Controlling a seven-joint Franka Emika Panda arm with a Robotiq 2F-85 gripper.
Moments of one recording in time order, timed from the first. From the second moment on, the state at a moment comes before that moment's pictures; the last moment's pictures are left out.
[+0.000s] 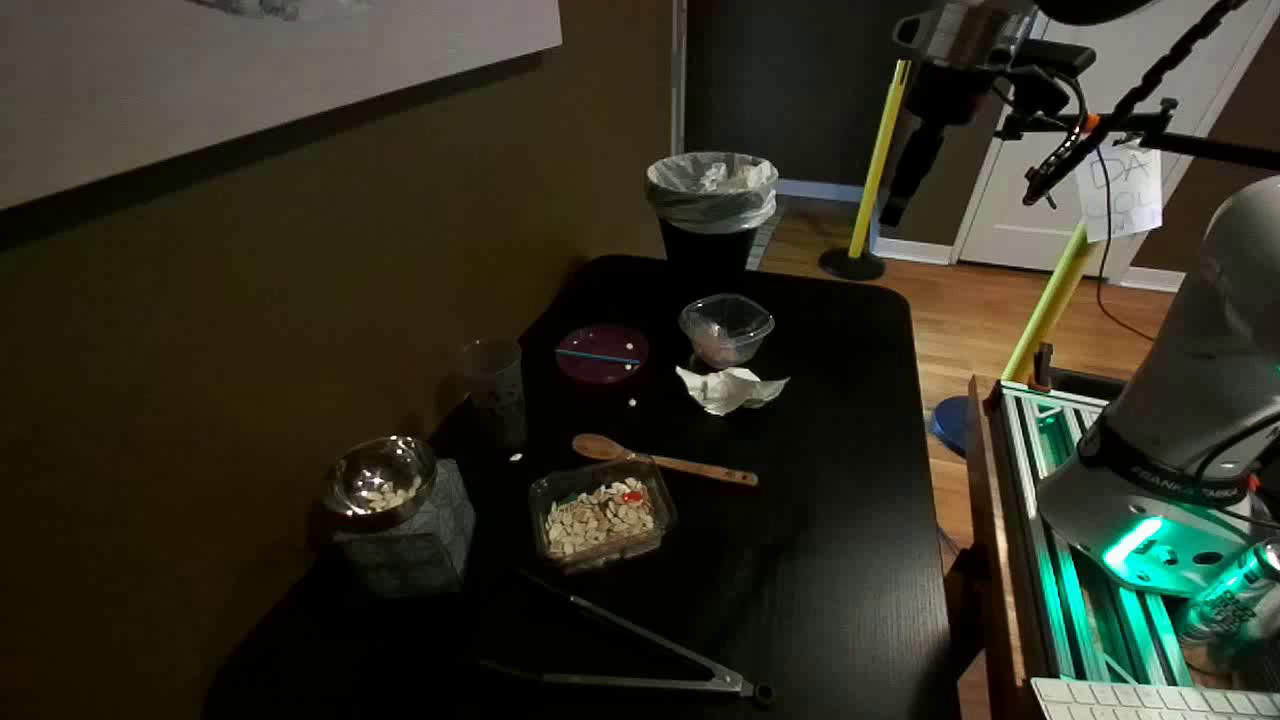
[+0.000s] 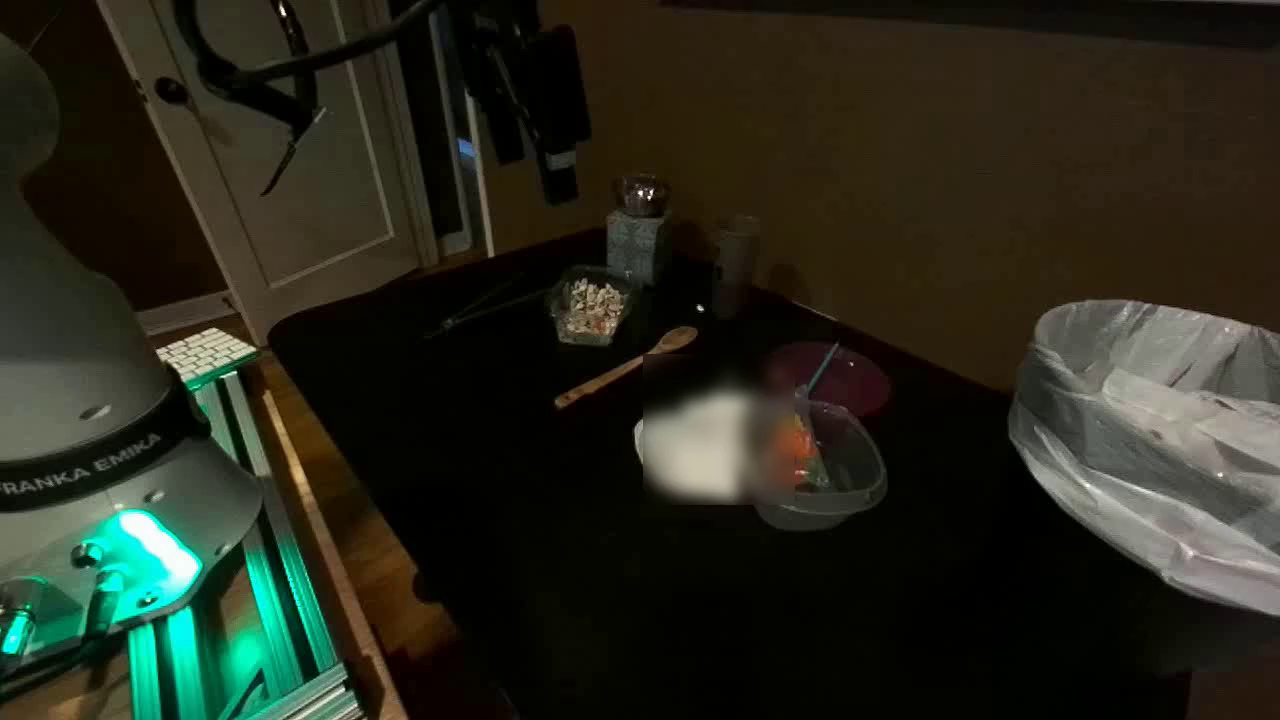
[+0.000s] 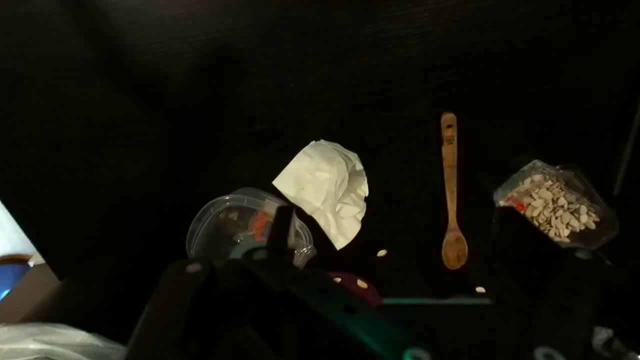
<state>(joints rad) -0.19 -0.83 -0.26 -2.77 -0.13 2.09 -0.22</state>
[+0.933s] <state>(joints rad) -0.19 -0.68 -0.26 -2.74 -0.12 2.26 -0.18</state>
